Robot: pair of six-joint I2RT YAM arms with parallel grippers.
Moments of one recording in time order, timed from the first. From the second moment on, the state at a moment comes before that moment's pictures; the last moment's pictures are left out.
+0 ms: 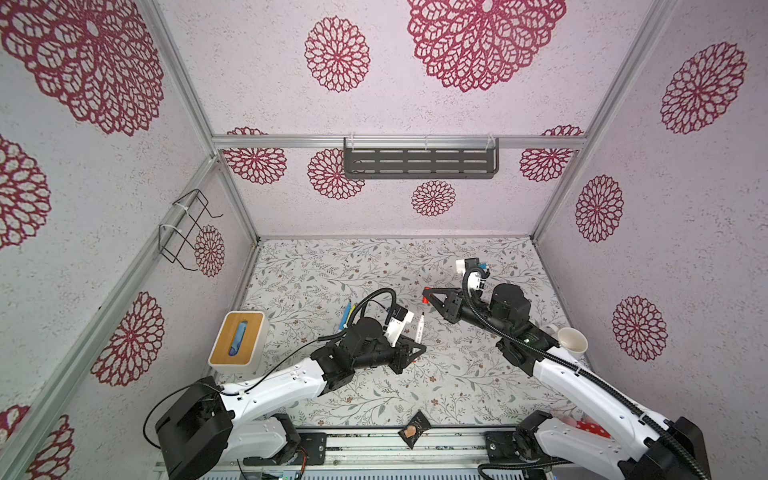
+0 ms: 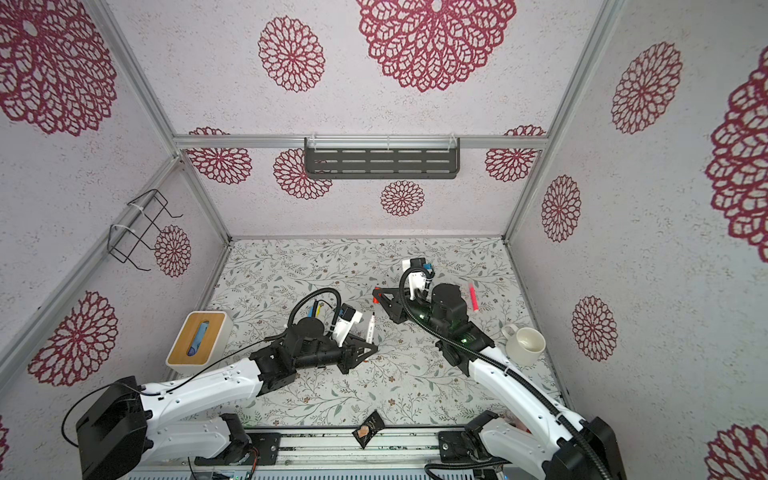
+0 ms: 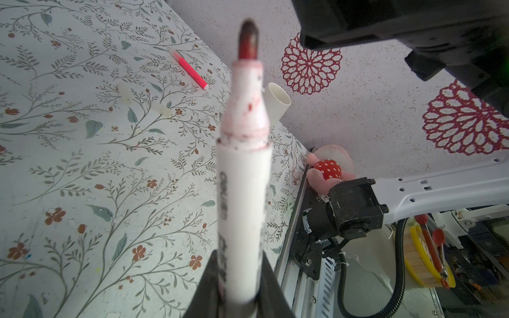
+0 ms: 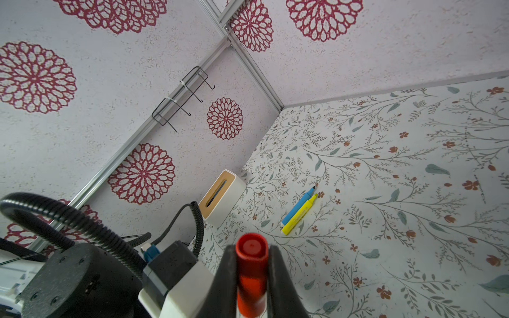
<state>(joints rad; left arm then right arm) -0.92 1.25 0.65 0.22 0.31 -0.47 0.59 1.05 0.76 0.16 -0.42 0.65</state>
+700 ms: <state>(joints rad) -0.92 1.22 0.66 0.20 0.28 -0.45 0.63 1.04 0.74 0.17 -0.42 0.65</state>
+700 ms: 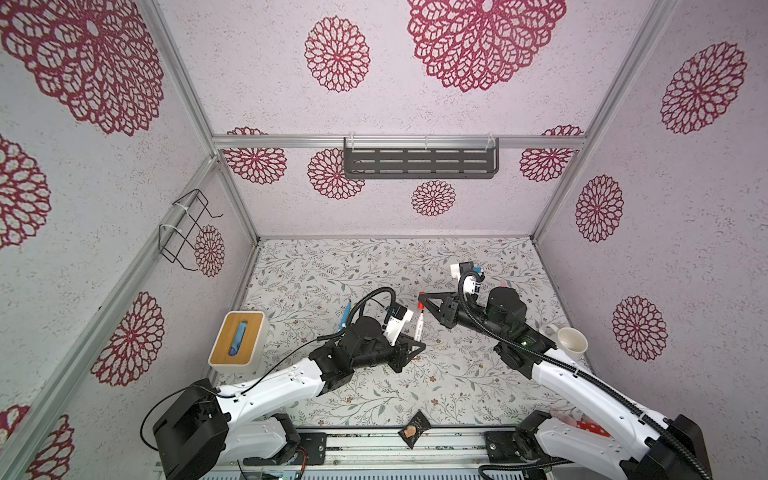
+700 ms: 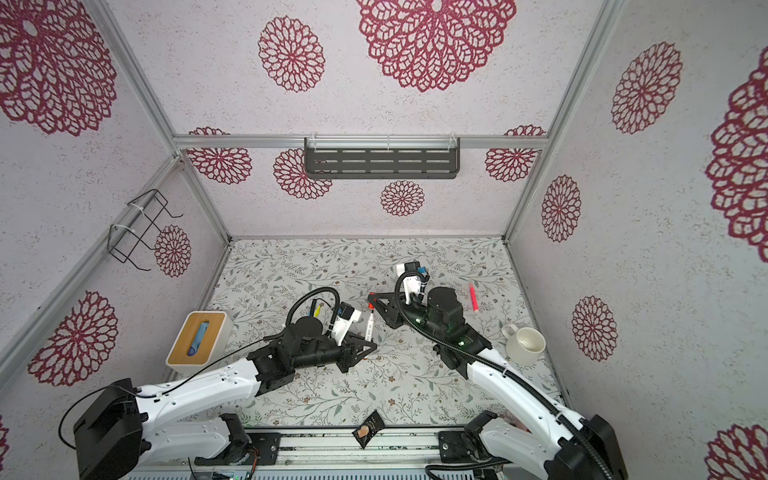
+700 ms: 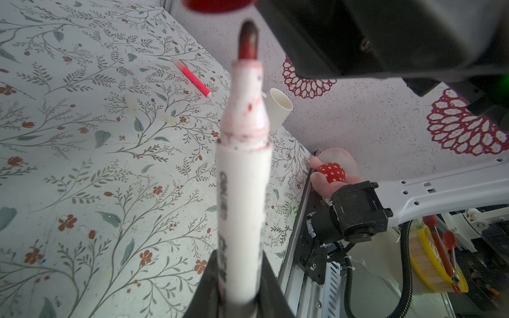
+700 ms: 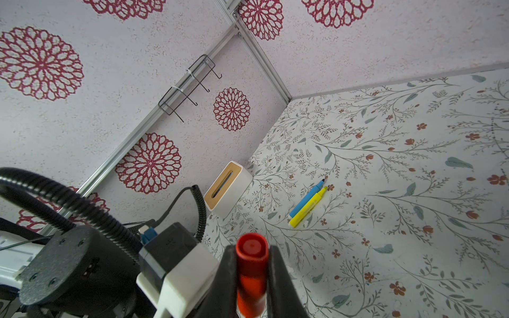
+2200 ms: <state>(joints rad) -0.92 1.19 0.66 0.15 0.26 -0.43 0.70 0.97 0.66 0.21 -0.38 0.65</state>
